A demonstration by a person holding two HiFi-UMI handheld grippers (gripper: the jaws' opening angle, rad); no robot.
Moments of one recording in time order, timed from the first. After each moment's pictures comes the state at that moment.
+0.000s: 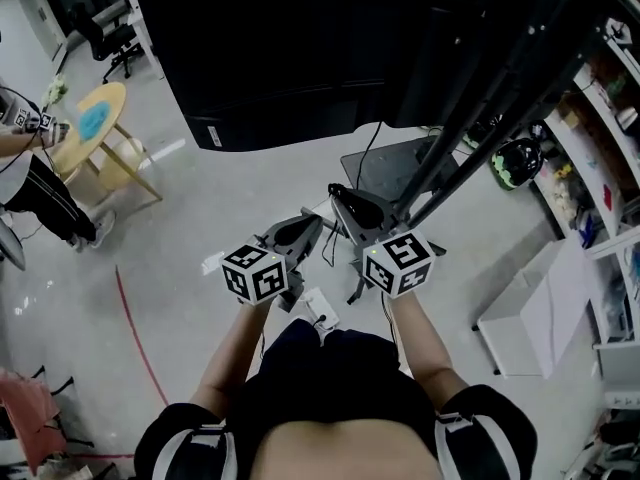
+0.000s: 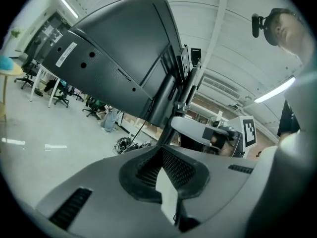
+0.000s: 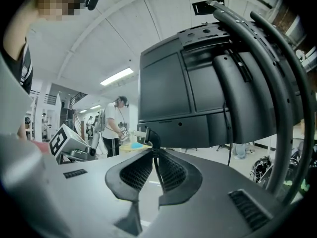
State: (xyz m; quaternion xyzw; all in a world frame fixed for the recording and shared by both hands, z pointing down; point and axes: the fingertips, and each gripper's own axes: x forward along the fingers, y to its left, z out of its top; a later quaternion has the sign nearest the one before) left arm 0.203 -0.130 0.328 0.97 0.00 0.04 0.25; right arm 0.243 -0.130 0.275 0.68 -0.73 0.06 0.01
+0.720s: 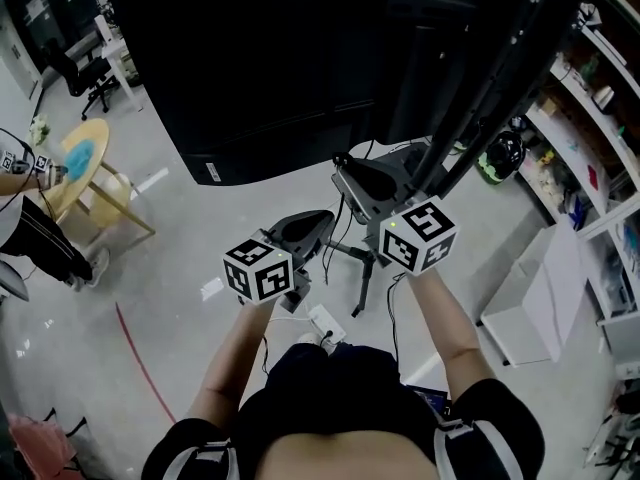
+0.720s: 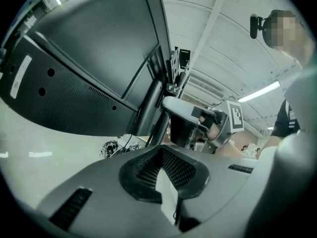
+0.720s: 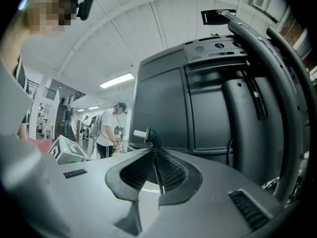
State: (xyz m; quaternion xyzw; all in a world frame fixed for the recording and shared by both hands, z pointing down) left arm 0.242 -0.147 0.261 0.97 0.10 0.04 0.21; right arm 0.285 -0.170 0.176 0.70 -0.72 0.01 0.01
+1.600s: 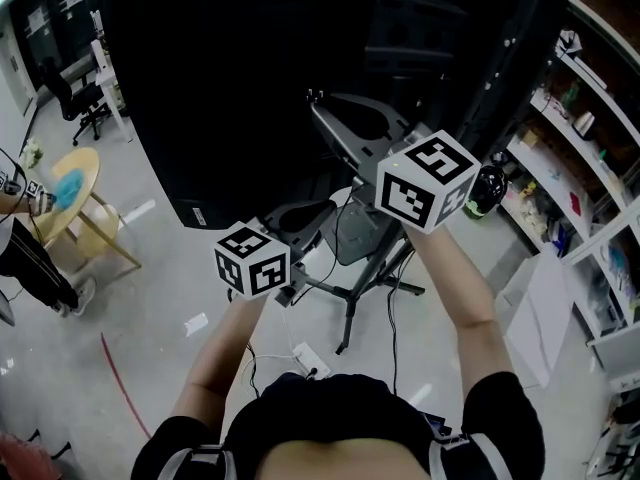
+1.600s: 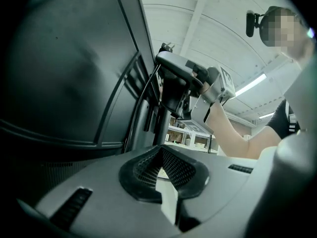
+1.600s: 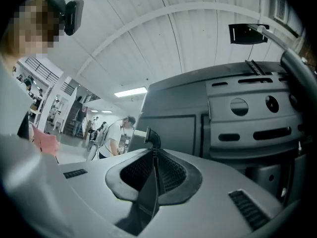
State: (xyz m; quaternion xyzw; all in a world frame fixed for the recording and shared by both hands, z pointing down) left arm 0.299 -0.161 0.158 0.98 0.14 -0.02 0.14; right arm 0.296 -0.217 -0.012 0.65 -0.75 -0.10 0.02
